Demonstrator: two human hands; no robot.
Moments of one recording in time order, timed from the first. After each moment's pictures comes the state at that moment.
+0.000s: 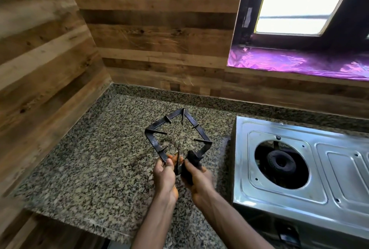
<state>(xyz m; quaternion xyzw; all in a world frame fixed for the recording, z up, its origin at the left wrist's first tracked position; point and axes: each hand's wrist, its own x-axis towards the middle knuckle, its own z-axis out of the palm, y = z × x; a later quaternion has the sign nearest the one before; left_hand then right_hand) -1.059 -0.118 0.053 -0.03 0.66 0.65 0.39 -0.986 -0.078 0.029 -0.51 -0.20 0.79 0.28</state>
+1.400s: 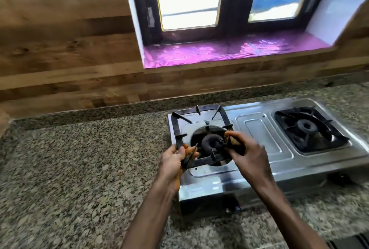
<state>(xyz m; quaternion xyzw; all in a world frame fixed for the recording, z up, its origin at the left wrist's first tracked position) -0.930 -0.026 0.095 0.13 0.51 0.56 0.64 -0.730 -0.013 0.096 -0.59 -0.67 0.24 0.38</state>
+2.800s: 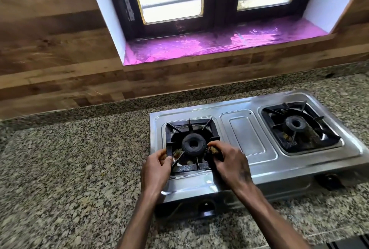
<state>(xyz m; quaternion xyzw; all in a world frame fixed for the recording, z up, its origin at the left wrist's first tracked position) -0.900 -0.022 0.060 0.45 0.79 0.31 0.28 -0.691 0.016 0.039 -0.59 -0.73 0.18 0.30</state>
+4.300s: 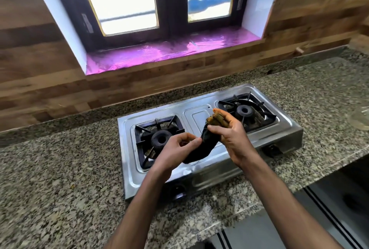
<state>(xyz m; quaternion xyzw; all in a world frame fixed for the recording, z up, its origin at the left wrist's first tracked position) -0.796 -0.027 0.118 0.55 0.49 0.34 0.59 -0.615 -0.013 0.119 -0.47 -0.36 0.58 0.56</state>
